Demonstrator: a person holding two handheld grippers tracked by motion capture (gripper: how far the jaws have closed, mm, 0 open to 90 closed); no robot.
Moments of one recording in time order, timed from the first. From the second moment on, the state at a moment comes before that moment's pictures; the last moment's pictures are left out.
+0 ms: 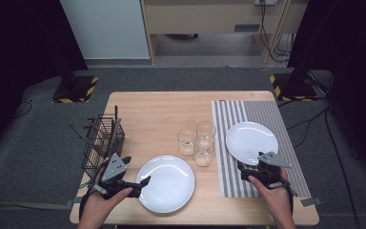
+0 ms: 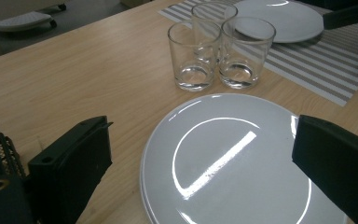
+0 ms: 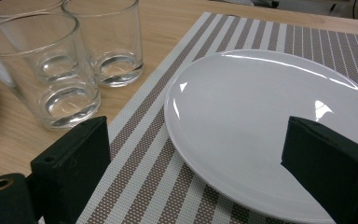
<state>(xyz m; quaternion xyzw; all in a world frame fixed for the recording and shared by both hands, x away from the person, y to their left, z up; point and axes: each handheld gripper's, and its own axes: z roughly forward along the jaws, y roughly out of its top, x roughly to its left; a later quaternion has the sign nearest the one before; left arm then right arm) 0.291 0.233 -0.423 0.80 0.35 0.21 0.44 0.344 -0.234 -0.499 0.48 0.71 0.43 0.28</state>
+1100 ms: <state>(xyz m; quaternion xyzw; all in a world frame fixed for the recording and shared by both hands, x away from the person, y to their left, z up) 0.292 0.309 -0.380 0.75 0.42 0.29 0.42 0.343 -0.231 -0.500 0.47 0.72 0.42 0.28</state>
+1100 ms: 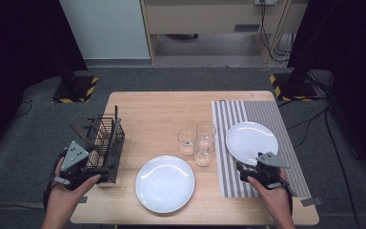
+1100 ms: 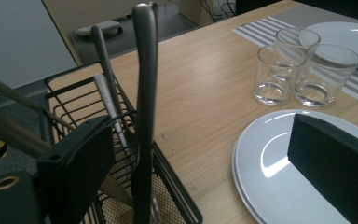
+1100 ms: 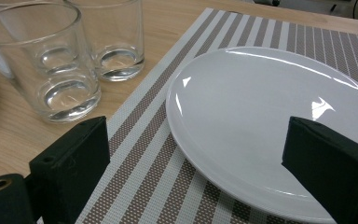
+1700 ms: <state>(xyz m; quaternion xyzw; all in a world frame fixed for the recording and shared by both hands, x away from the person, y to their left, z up) 0.301 0.354 -0.380 0.71 0.47 0.32 0.42 0.344 -0.232 -0.502 0.47 0.72 0.41 0.28</state>
